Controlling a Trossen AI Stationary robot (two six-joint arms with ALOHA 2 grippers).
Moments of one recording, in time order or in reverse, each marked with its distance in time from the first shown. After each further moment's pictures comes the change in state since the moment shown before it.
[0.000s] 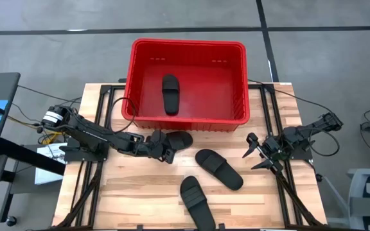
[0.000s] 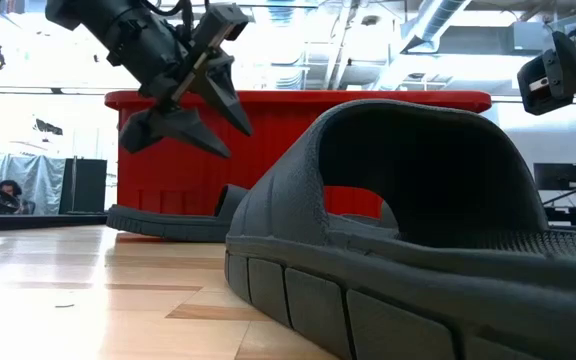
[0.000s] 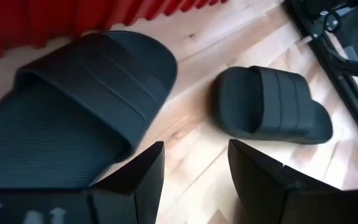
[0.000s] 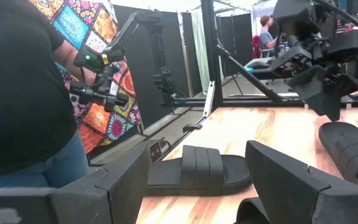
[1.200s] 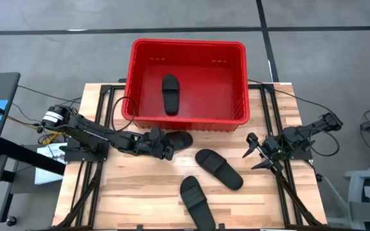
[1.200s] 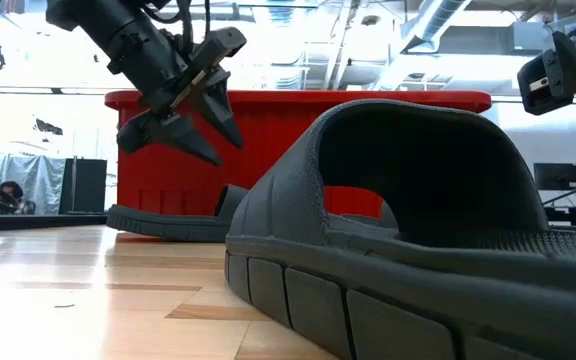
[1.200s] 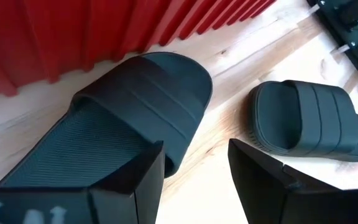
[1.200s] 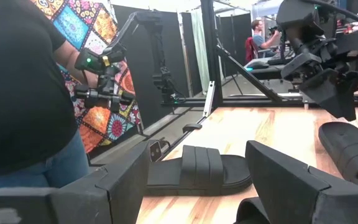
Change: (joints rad) left arm 0.021 0.001 0.000 -0.064 -0.086 0.031; right arm 0.000 0.000 0.000 0.000 0.000 0.000
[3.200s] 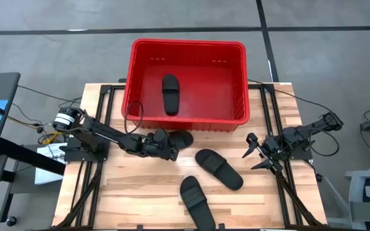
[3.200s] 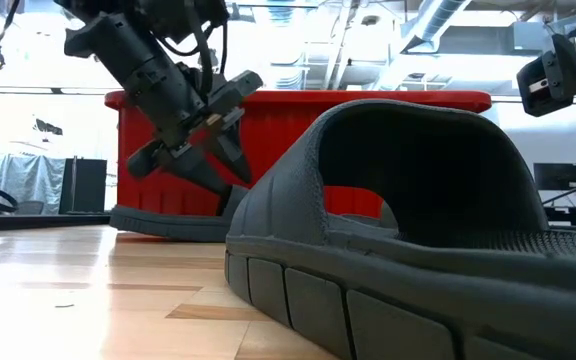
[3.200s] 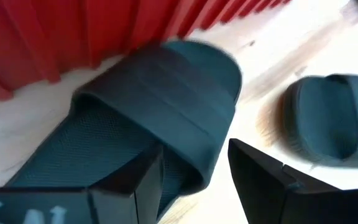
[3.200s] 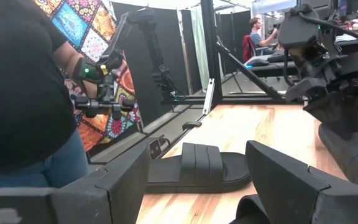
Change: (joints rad) left arm 0.021 0.148 0.011 0.071 -0.021 0.033; right arm 0.000 0.011 0.000 0.000 0.000 0.000
